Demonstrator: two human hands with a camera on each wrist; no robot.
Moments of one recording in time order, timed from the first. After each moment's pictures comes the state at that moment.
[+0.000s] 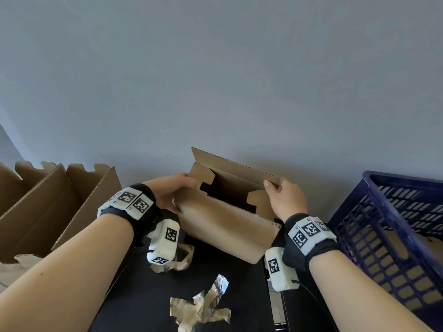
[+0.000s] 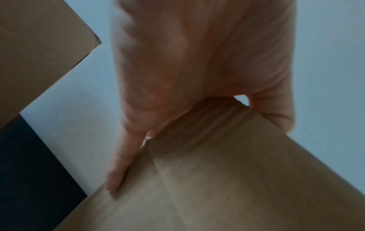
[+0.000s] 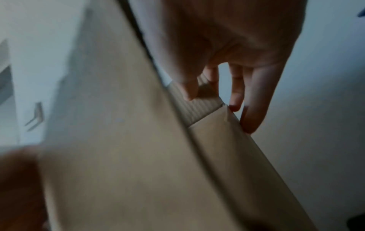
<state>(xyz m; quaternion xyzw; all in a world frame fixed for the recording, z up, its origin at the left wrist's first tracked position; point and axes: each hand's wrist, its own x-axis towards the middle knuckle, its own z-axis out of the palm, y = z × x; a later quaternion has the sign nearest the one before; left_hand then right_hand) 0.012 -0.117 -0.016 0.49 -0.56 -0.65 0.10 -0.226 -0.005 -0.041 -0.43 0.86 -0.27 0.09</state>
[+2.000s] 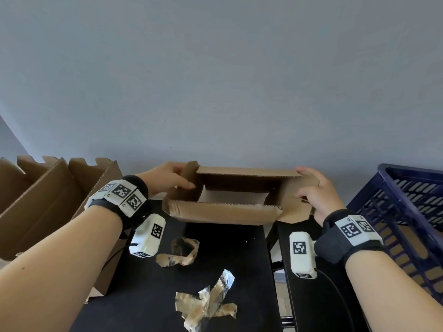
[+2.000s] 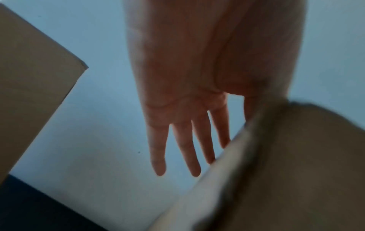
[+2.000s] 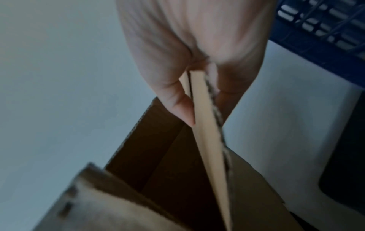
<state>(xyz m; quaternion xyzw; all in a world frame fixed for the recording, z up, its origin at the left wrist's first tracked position) 0.027 -0.139 -0.023 0.45 -0.69 -0.55 0.11 -0.265 0.011 -0.039 -0.29 0.72 -0.55 0.30</state>
